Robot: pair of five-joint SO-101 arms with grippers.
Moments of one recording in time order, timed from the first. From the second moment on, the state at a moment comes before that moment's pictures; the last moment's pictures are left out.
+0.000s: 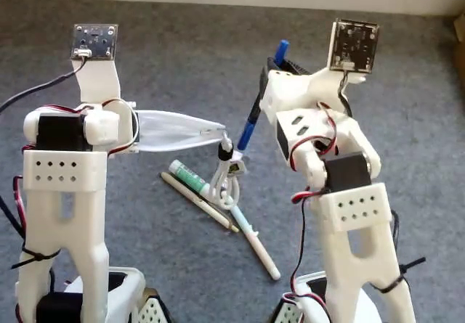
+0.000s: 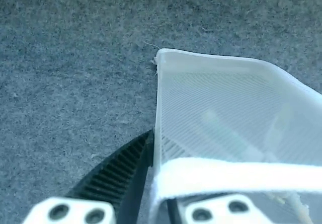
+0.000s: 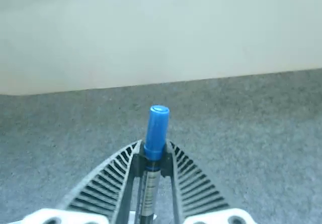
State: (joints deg) left arm -4.3 -26.6 9.5 88.1 9.6; right arm -16.4 -40.7 24.4 40.6 -11.9
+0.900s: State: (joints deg) left arm -2.3 -25.2 6.4 86.4 11.3; right arm -36.5 -50.8 7.5 40.3 2.2
